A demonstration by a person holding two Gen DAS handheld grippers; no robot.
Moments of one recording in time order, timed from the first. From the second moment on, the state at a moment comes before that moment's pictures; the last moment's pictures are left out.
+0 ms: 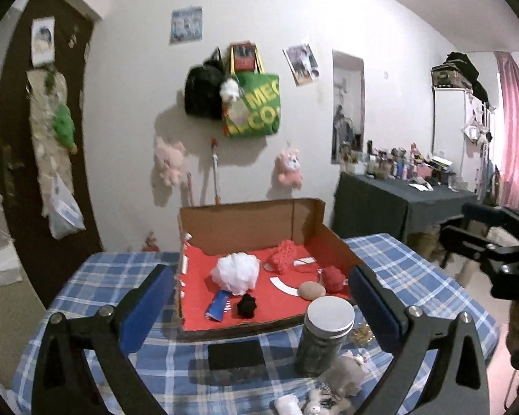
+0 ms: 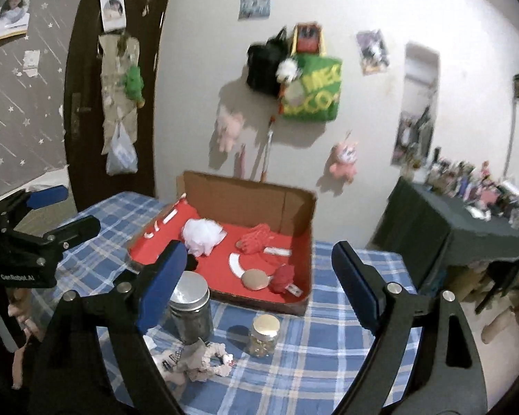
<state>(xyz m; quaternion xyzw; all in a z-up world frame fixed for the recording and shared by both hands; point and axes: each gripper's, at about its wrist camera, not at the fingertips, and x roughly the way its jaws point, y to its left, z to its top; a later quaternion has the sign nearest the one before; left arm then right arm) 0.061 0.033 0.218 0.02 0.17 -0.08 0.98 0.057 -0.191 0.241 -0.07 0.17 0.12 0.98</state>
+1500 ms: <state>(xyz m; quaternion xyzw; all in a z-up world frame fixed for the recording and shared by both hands) 0.030 0.018 0.041 -0.01 0.33 -0.03 0.94 0.021 -0.198 0.044 0.00 0.32 0.05 0.95</state>
